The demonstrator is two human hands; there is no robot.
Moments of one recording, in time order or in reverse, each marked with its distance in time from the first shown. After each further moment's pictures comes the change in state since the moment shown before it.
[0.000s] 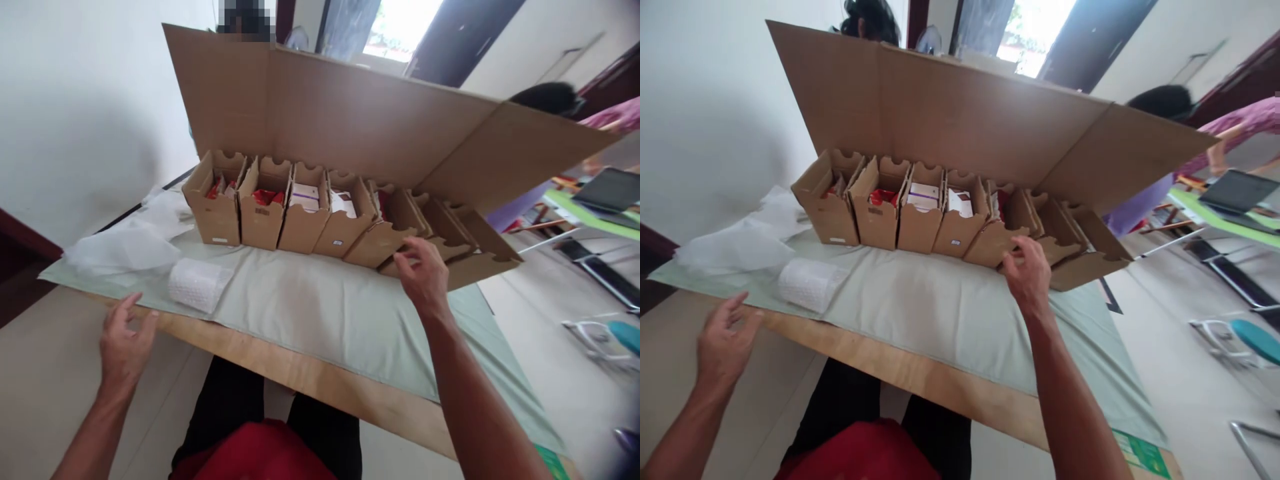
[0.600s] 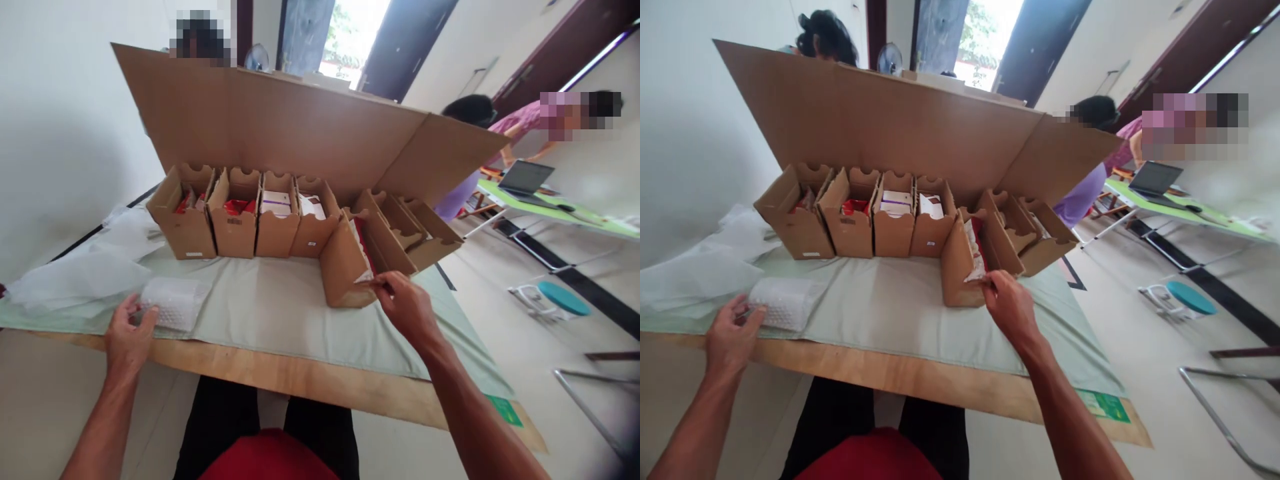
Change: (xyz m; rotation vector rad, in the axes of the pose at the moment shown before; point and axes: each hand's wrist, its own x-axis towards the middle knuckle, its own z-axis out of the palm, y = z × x) left_hand 0.032 0.006 0.052 -0.102 -0.137 -0.094; right_hand -0.062 -0.026 -0.064 -0.272 -0.213 -0.049
